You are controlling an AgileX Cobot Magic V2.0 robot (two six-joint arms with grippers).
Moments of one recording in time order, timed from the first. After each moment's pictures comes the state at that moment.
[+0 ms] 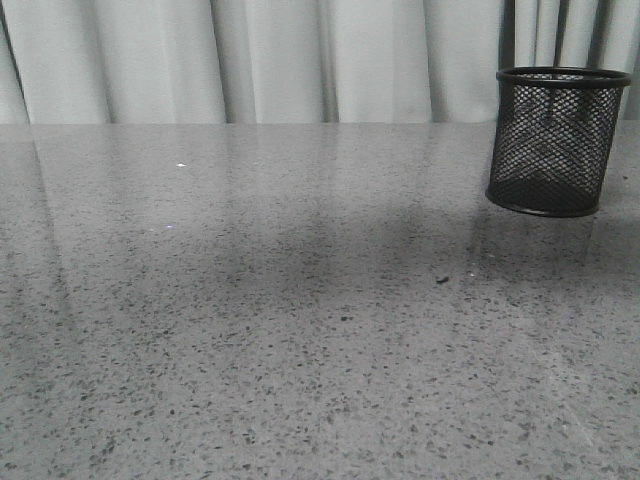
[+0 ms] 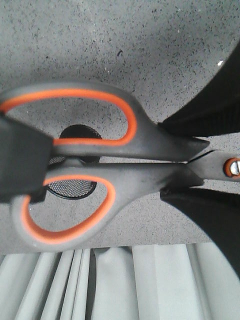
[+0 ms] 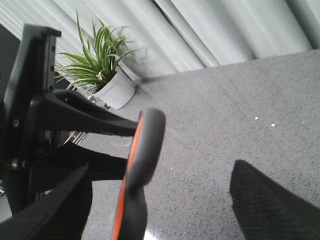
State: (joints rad) left arm -0.83 1.51 -1.89 -0.11 1.21 1.07; right arm 0.02 0.95 -0.95 1.39 0.87 -0.76
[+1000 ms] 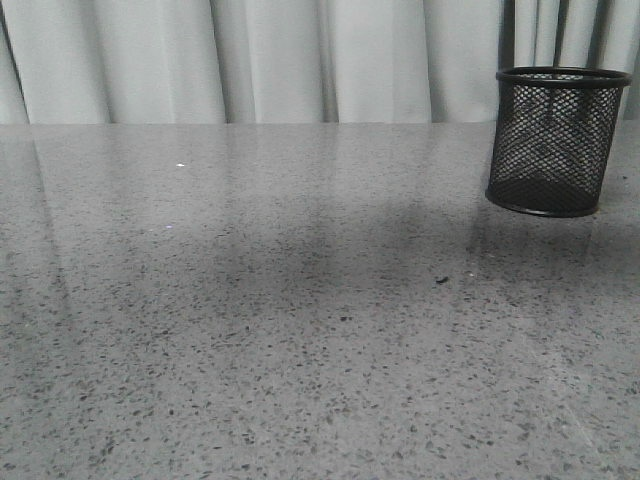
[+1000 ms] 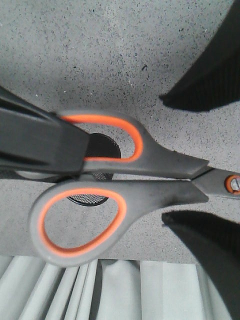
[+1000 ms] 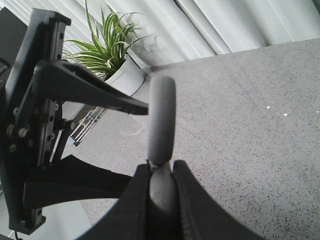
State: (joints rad) left arm -0.83 1.51 -1.89 -0.17 1.20 0.99; right arm 0.02 0.96 -0.96 1.40 0.93 -0.77
